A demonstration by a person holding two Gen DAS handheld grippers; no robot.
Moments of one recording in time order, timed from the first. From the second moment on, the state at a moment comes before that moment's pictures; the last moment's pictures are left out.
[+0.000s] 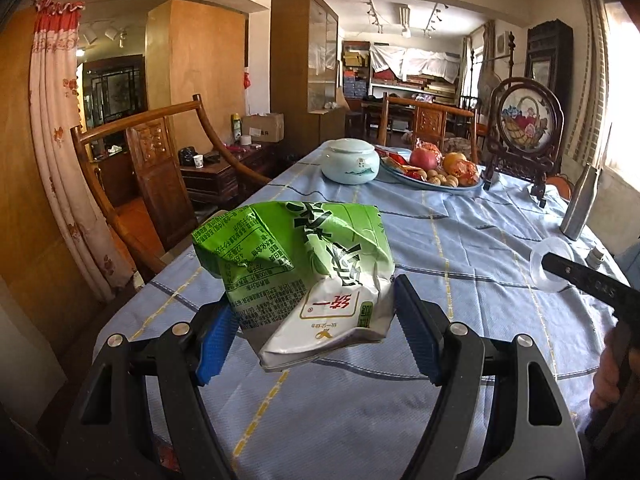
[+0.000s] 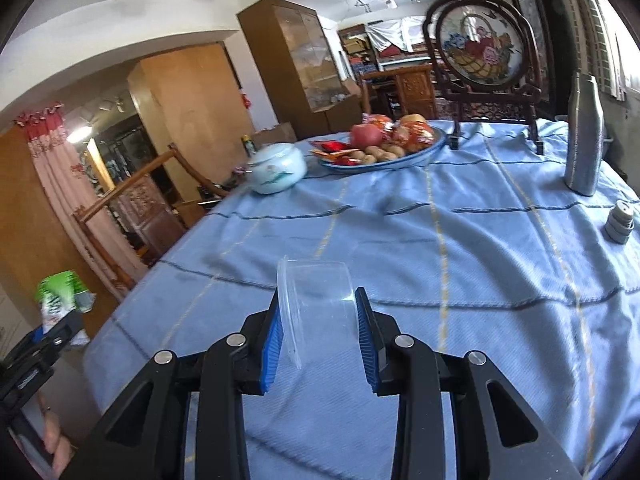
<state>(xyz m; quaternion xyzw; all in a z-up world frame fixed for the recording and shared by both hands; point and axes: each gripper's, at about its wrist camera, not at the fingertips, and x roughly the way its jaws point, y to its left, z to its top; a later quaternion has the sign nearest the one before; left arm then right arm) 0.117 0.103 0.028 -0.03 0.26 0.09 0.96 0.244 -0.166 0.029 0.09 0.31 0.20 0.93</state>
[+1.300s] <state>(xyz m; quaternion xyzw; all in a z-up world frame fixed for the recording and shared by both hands) 0.000 0.088 0.063 -0.04 0.22 0.10 0.97 0.085 -0.161 0.062 0.09 0.21 0.27 0.94</state>
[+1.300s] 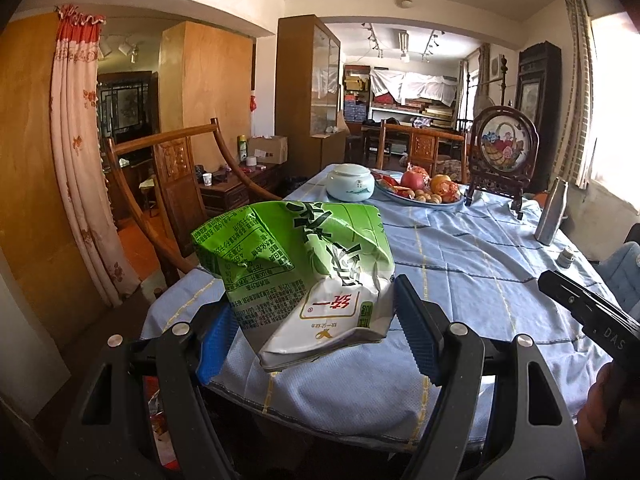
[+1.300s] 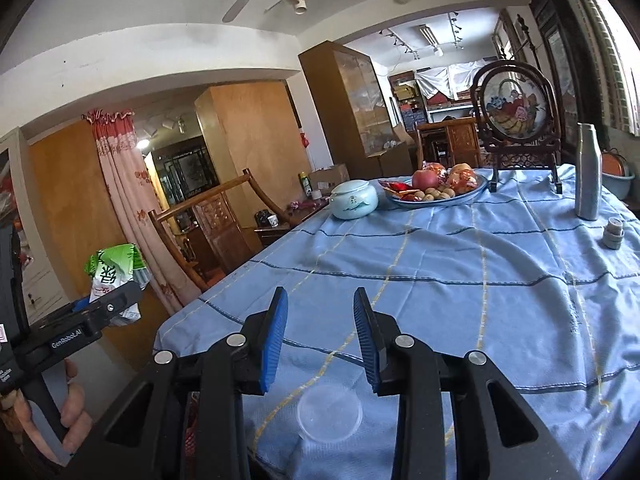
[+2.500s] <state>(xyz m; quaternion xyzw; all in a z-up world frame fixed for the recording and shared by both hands) 0.002 0.163 0.033 -0.08 0.26 0.16 0.95 0.112 -0.104 0.032 0.02 0.27 0.31 0.91</state>
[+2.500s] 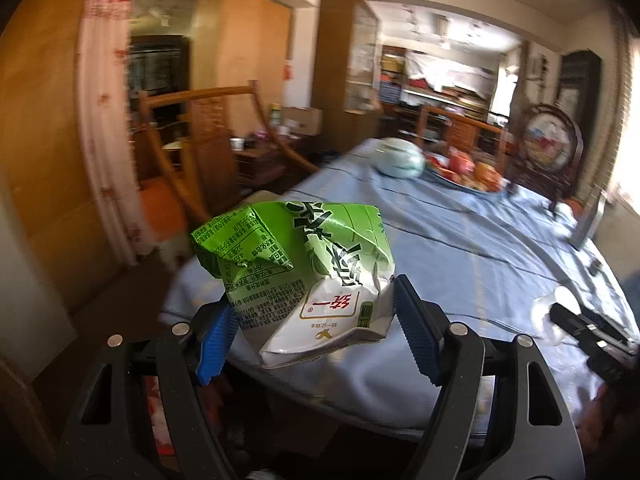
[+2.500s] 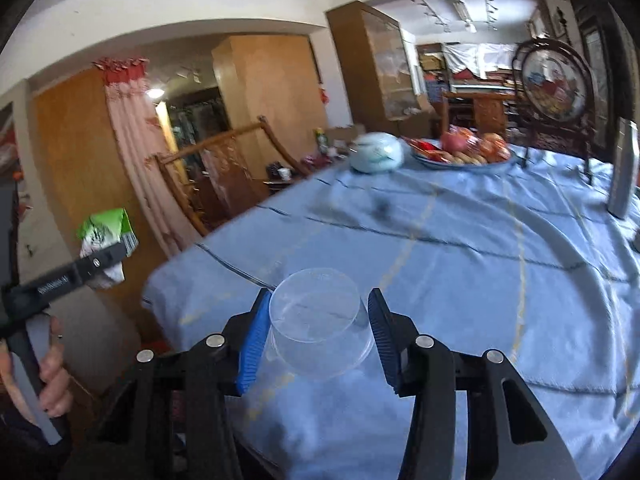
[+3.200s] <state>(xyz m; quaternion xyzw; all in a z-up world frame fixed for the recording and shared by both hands) -0.095 0.329 -0.070 -0.22 0.33 0.31 0.86 0.092 0.074 0.038 -0.06 0.31 0.45 0.84</state>
